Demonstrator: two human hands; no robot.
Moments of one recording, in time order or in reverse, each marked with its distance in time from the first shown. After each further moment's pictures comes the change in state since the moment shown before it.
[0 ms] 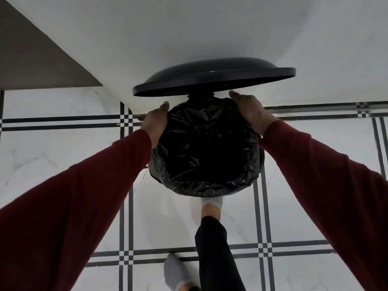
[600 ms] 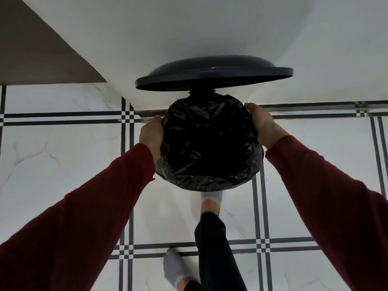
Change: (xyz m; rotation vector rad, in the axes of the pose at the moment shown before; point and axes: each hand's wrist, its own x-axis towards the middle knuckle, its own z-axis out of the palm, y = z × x) left_hand -0.023 -0.039 -0.001 -0.348 0.038 -0.150; right_hand -0.026 0.042 -0.006 0.523 -0.007 0.250
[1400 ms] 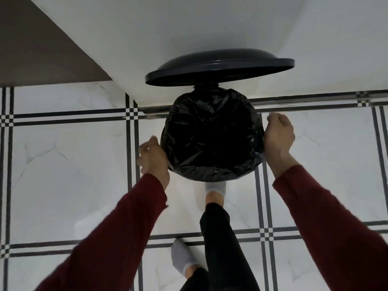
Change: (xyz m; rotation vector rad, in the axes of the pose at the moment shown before) left_hand -0.056 -0.055 -0.005 -0.216 0.340 -0.063; right_hand -0.067 0.041 -0.016 -0.185 0.515 -0.258
